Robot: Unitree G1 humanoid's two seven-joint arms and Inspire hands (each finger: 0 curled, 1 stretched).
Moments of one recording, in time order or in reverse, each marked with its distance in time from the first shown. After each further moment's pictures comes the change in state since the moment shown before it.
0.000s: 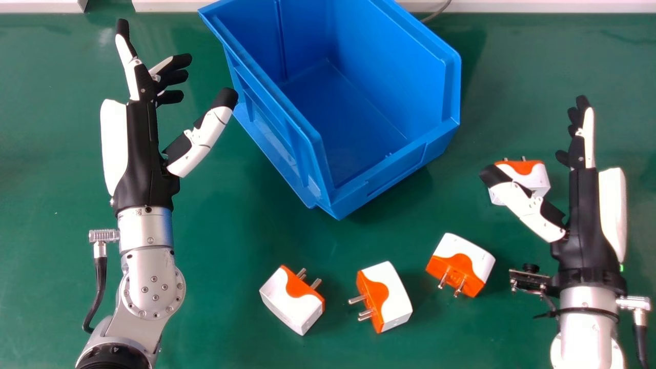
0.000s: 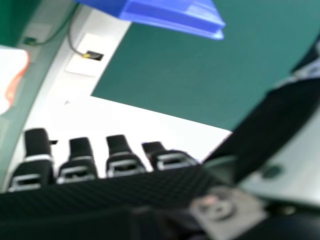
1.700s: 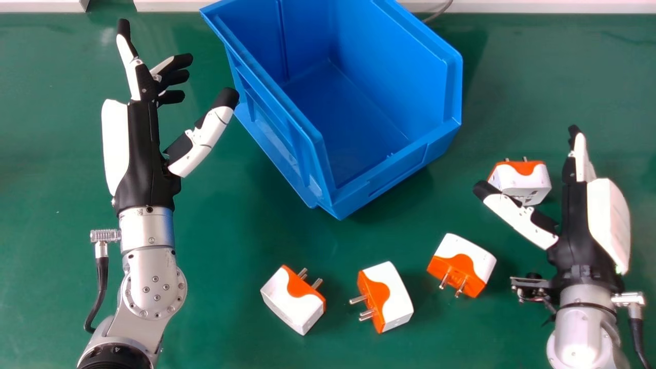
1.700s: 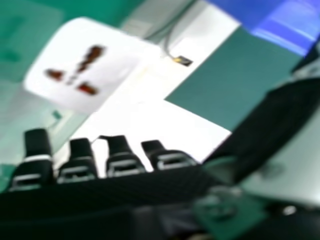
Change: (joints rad) left arm 0.000 -0.006 -0.002 -0.001 0.000 0.003 0.001; right arm -0.024 -0.018 0.042 -0.034 -0.118 0.362 -0.026
